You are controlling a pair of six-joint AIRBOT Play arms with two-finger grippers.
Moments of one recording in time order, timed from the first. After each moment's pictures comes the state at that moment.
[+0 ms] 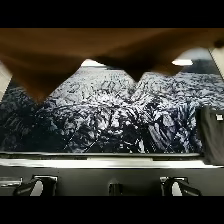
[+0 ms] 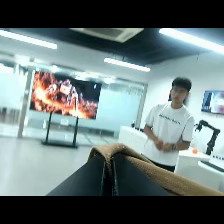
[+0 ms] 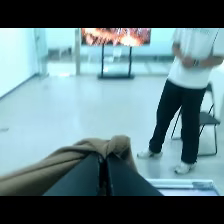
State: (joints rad) left arm 0.33 -0.61 1.71 0.79 -0.70 -1.39; right arm -0.39 -0.70 1.93 -1.11 1.03 1.41
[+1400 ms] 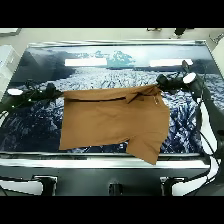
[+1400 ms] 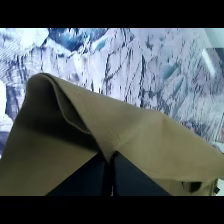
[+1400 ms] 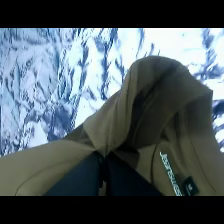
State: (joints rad) left arm 0.20 -1.63 1.23 0.58 -0.80 -1.38; right arm -0.10 -1.74 1.52 -1.03 0.78 1.67
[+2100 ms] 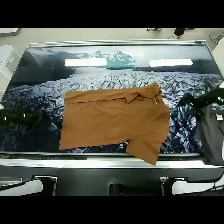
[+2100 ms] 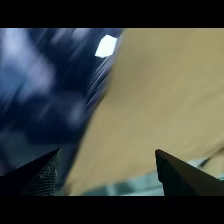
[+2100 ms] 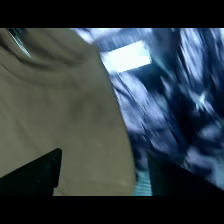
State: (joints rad) left arm 0.46 -1.37 0.95 1.00 -1.41 -1.39; right arm -0.42 -1.59 1.42 -1.20 1.47 1.58
